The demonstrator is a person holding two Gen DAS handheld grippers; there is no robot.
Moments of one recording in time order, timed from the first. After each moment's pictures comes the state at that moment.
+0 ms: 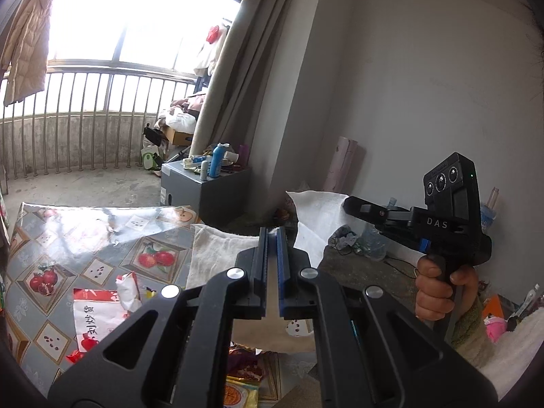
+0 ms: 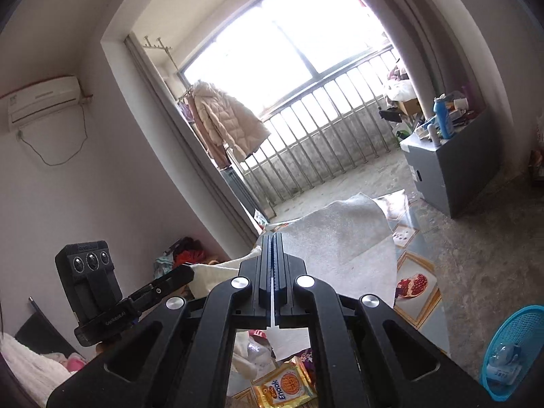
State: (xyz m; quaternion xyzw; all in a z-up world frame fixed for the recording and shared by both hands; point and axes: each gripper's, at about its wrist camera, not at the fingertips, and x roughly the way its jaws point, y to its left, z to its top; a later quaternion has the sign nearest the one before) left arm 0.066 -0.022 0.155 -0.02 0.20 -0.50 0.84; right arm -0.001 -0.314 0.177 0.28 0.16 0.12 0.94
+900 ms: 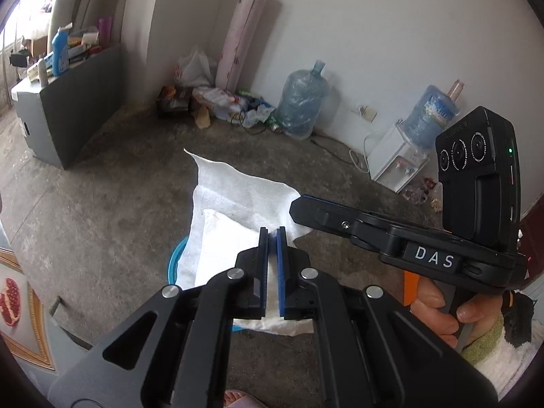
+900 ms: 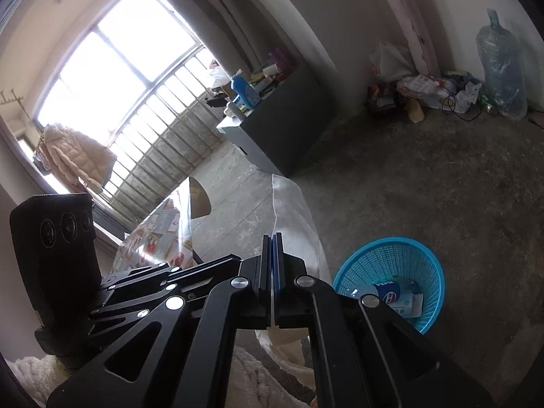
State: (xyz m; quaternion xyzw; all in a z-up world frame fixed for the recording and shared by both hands) left arm 0.019 -0.443 -0.010 0.14 0.41 -0.63 0.65; right arm -0.088 -0.557 0.001 0.39 0.27 -0.17 0.87
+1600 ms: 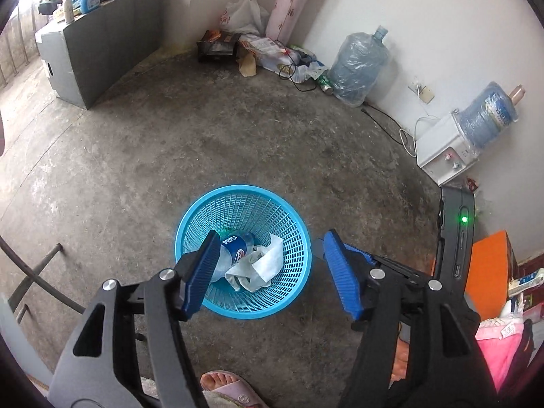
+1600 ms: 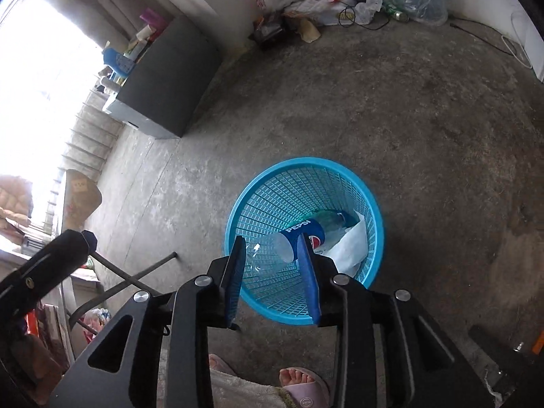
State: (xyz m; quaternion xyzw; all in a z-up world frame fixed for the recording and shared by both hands) left arm 0.028 -0.484 -0.090 0.16 0.50 -0.52 0.67; right arm -0.106 -0.601 -0.155 0.46 0.38 -0.30 0.75
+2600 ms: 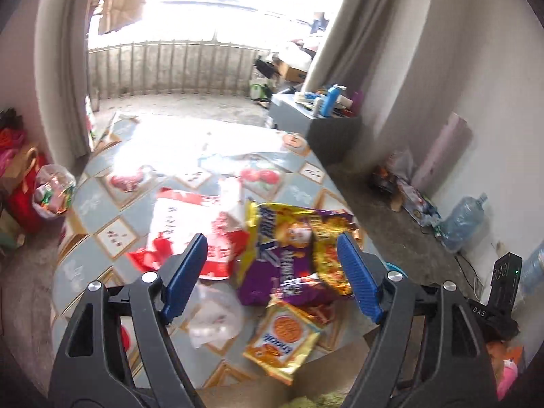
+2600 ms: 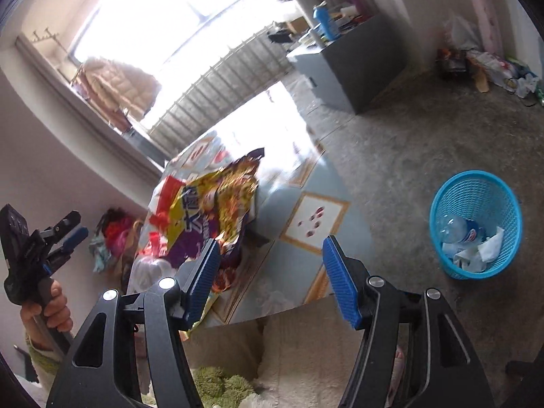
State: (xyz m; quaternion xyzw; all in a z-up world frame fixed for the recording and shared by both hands) left arm 0.078 0.025 0.107 -0.03 0.36 -0.25 0.90; right arm -0.033 -0.323 0.019 0.35 0.35 -0.03 0.87
